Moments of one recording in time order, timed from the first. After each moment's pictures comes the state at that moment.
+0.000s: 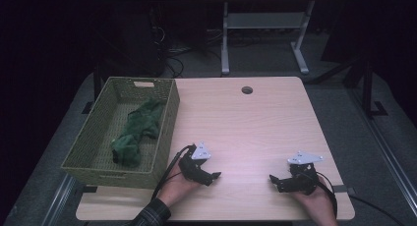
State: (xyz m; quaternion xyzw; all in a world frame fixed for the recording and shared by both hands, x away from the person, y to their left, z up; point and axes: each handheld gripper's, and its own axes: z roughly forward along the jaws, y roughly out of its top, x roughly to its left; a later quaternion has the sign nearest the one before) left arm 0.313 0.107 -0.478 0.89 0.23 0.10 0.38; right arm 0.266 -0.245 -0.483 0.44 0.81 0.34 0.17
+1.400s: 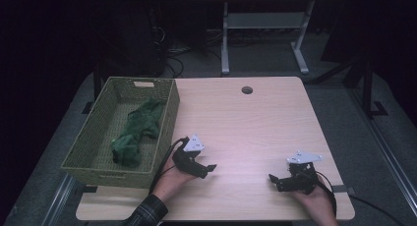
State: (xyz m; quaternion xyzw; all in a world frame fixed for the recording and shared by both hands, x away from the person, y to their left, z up) left arm 0.324 0.122 -0.456 0.88 0.25 0.10 0.40; right arm 0.268 -0.243 -0.483 0.44 0.81 0.34 0.17
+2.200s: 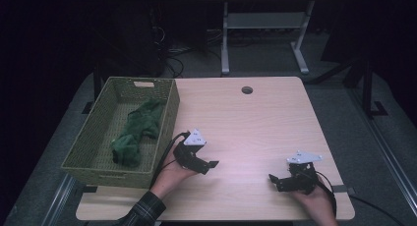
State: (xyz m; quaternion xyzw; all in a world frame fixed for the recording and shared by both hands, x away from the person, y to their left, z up) left arm 0.330 0.117 -0.435 0.88 0.24 0.08 0.41; right arm 0.268 -0.244 -0.483 0.44 0.81 0.34 0.17
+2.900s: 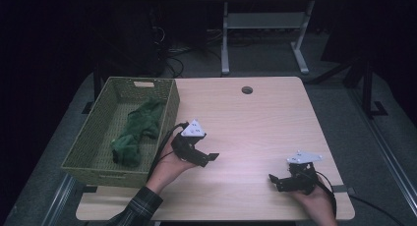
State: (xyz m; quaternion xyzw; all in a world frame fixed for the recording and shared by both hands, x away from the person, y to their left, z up) left arm 0.336 0.120 -0.397 0.87 0.22 0.09 0.42; right arm 0.268 -0.244 -0.483 0.44 0.81 0.34 0.17
